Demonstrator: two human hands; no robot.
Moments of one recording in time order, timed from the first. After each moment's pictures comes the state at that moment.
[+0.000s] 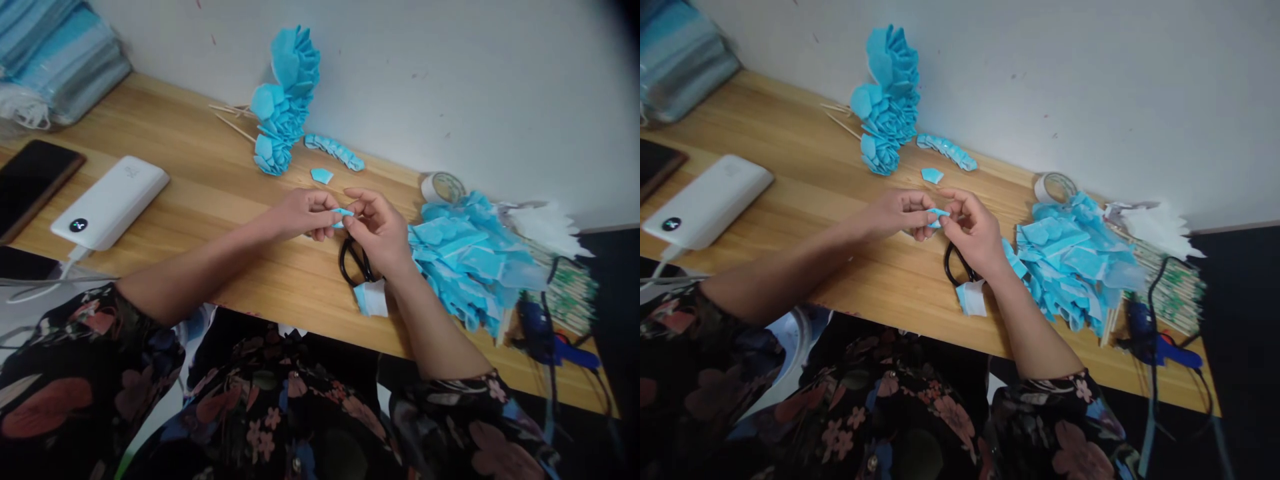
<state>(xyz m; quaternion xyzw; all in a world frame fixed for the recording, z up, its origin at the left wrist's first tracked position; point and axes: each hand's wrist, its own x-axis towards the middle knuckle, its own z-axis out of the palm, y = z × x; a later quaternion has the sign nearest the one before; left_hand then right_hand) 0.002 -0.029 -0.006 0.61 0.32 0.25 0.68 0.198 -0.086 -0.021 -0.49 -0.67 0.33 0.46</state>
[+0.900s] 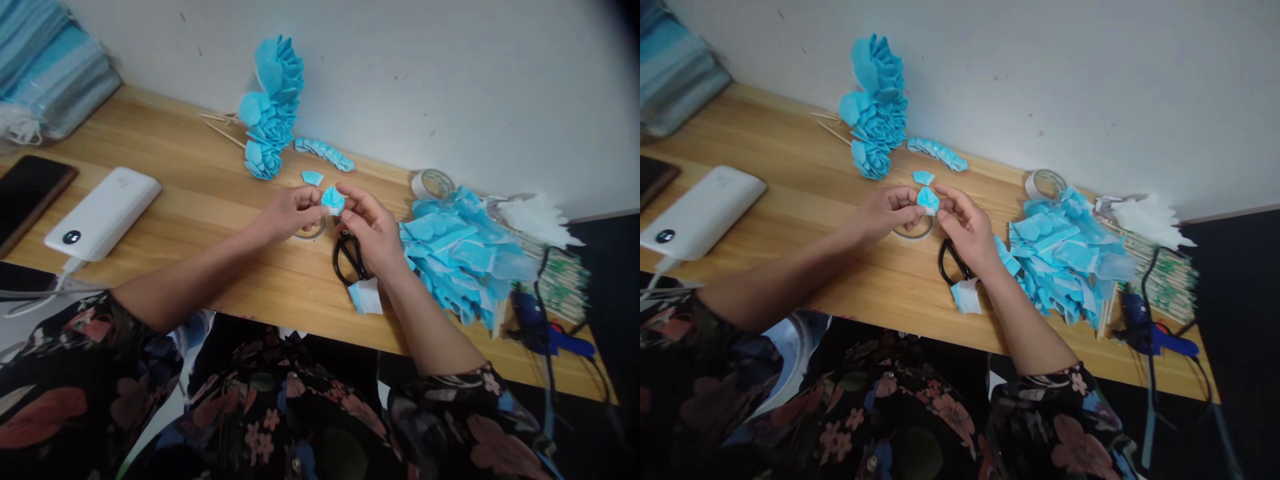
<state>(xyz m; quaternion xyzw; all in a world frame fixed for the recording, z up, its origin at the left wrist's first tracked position) 0.007 -0.031 -0.007 0.60 0.36 0.33 0.63 0.203 -0.084 -0.026 -0.50 -0.64 0.36 0.47</state>
